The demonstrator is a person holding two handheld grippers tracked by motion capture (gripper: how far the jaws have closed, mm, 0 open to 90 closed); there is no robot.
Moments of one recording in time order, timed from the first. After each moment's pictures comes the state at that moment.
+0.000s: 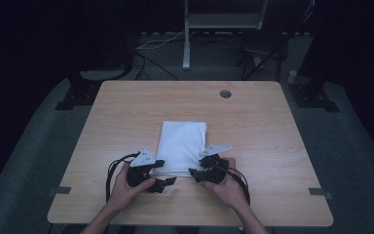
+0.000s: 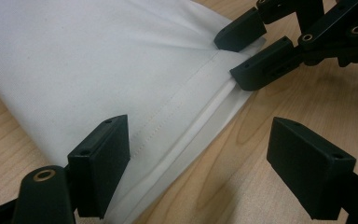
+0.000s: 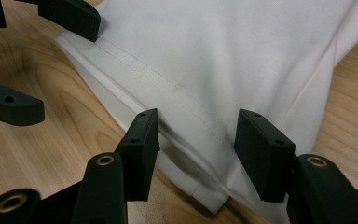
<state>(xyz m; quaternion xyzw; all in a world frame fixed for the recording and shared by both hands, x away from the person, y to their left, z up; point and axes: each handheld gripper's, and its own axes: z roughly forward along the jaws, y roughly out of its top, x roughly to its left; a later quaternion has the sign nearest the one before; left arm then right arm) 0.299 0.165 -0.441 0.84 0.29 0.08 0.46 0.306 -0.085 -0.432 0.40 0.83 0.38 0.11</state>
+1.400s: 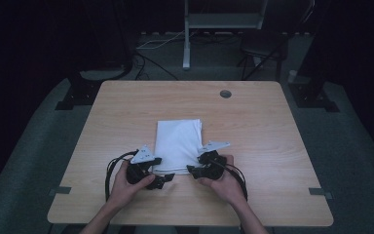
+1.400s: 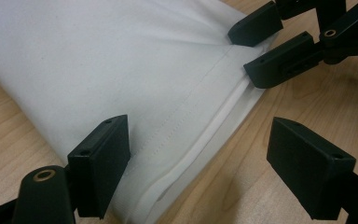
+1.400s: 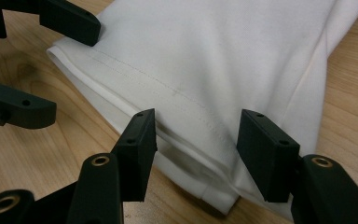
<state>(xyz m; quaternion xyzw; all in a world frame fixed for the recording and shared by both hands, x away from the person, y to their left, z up) 0.306 0.168 -0.441 0.83 0.32 0.09 0.44 0.316 -0.082 -0.434 0.40 0.82 0.39 0.10</state>
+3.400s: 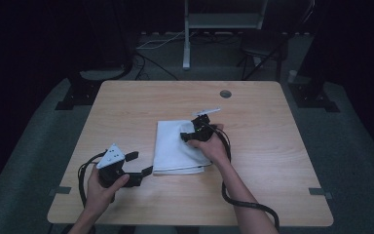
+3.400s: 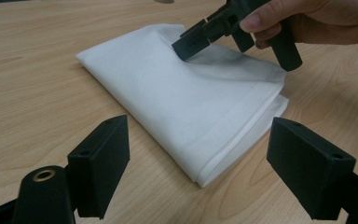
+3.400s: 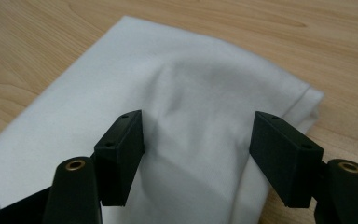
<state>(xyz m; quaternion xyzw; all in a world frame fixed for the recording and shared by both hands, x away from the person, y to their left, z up) 0.283 0.225 -0.411 0.78 0.35 0.16 0.49 0.430 -0.061 -0.429 0.47 0.79 0.39 0.10</state>
